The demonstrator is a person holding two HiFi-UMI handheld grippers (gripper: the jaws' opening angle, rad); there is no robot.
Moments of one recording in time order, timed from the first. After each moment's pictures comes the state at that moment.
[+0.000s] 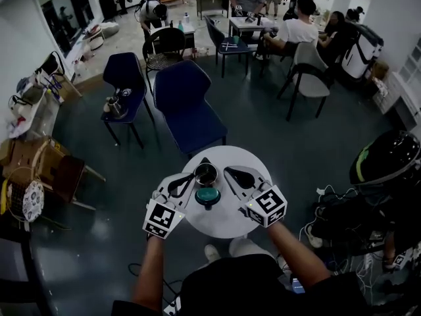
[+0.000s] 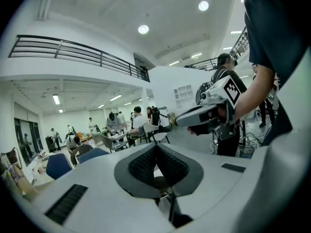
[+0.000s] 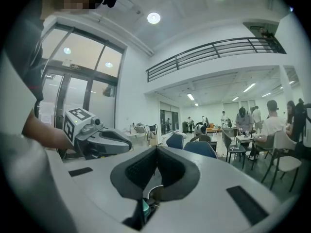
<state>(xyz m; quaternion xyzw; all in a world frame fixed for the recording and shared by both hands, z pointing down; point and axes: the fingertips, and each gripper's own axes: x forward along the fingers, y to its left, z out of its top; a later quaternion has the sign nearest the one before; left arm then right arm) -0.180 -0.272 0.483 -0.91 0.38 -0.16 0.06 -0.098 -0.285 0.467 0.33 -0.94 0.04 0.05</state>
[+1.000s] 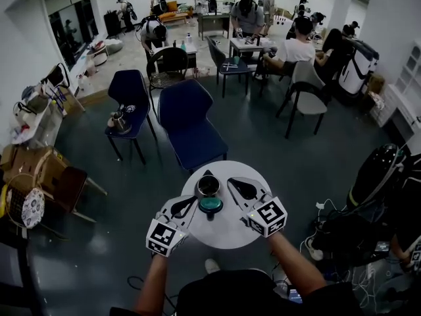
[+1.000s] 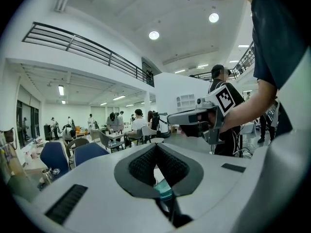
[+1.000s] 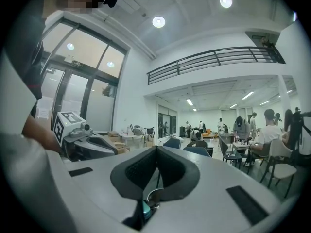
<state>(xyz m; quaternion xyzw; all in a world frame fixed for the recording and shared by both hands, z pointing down) -0.198 -0.197 0.477 -0.92 0.39 -0.10 0.01 -0.108 -0.240 0.442 0.35 -0.93 0.01 0.04</state>
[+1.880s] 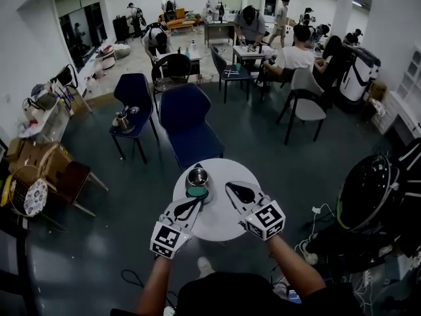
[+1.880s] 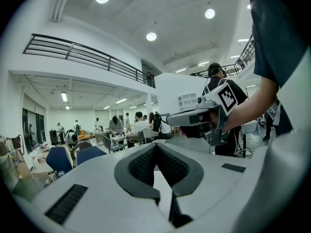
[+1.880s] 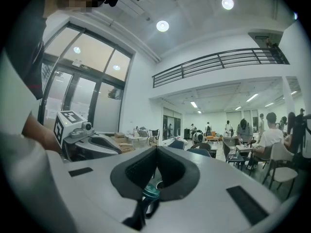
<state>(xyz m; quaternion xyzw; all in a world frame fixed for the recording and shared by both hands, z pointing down) -0.108 -0.104 0.452 -0.90 0.41 -0.11 0.03 -0.034 -0.143 0.417 0.33 -0.94 -0.01 0.03</state>
